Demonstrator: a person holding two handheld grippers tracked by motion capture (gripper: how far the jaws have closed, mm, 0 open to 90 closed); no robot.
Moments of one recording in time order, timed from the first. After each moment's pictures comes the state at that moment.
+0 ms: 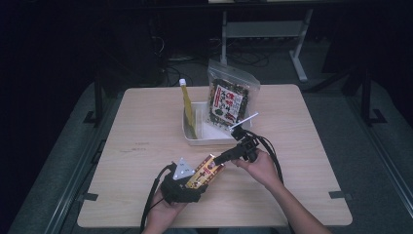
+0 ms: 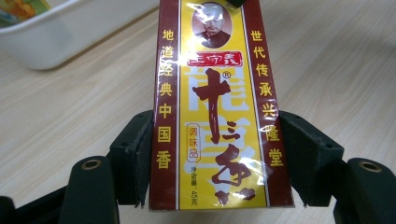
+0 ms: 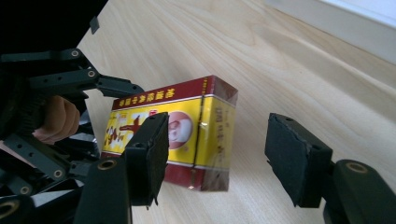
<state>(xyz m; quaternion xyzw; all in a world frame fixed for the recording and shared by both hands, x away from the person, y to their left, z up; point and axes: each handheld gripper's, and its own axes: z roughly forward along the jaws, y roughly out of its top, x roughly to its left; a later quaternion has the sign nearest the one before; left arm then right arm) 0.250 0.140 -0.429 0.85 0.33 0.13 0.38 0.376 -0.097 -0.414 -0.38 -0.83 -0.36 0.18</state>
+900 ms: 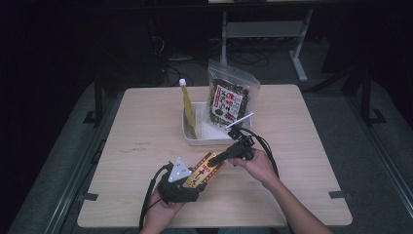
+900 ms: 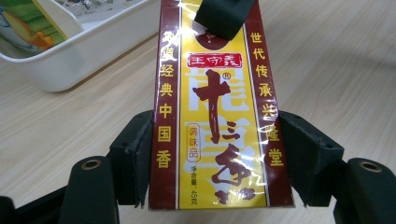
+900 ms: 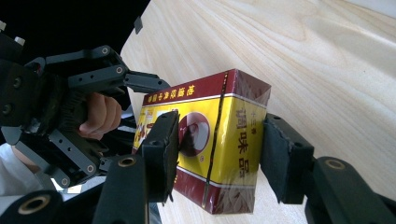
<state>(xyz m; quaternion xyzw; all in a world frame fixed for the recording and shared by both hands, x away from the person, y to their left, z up) 0.247 0.145 -0.423 0.84 0.32 0.15 0.41 0.383 -0.089 -0.419 -0.36 -0.81 -0.37 0.27</state>
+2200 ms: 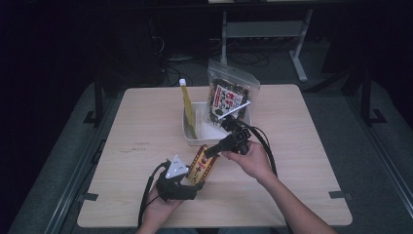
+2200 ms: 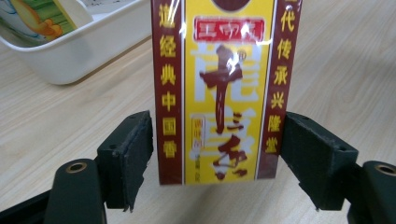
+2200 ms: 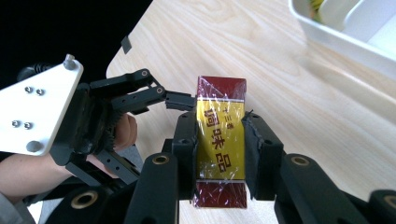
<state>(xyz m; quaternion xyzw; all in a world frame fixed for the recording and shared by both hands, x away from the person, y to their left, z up) 0.257 0.153 -0.430 0.84 0.32 0.14 0.41 0.370 -0.069 -0.361 -0.39 -0.82 -0.36 0.19</state>
